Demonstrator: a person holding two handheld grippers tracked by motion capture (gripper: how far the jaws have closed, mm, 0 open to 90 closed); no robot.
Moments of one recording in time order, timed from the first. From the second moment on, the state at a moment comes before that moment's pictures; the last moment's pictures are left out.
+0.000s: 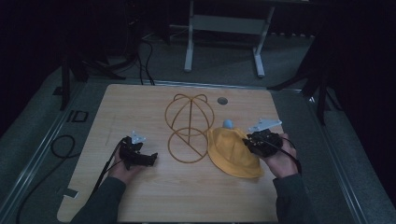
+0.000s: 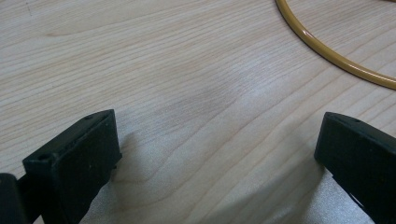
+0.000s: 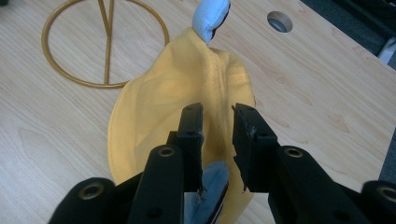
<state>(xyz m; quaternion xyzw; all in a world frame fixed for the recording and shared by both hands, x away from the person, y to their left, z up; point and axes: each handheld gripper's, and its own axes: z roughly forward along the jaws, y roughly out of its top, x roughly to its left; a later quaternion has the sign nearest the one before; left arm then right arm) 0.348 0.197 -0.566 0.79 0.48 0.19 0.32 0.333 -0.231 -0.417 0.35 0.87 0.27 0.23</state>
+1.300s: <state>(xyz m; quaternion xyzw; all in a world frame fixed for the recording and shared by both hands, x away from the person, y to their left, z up) 0.348 0.197 -0.567 0.79 0.48 0.19 0.32 0.405 -0.200 -0.415 0.36 0.92 0.15 0.08</state>
